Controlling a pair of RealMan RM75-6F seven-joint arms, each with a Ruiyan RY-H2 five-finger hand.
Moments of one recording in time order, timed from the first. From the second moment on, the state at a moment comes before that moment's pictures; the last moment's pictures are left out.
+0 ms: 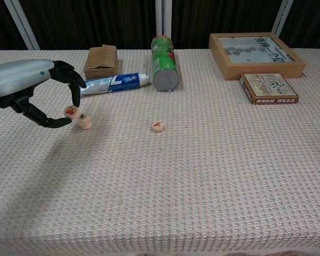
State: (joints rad) left arm -0.54 -1.47 -0.13 -1.71 1.22 1.06 0.38; right arm 0.16 -0.96 0.06 -1.70 -1.44 1.30 0.09
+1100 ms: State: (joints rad) left arm -0.65 -1.51 -0.16 -1.57 1.06 0.94 0.29; right arm 0.17 -0.96 0.06 -1.70 -1.43 1.30 0.09
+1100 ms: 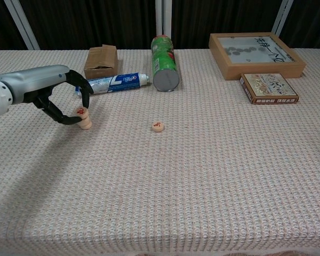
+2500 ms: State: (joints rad) left arm -0.66 -1.50 -0.13 -1.63 1.12 1.01 0.30; right arm 0.17 -0.97 0.06 -1.70 -1.42 1.29 0.08
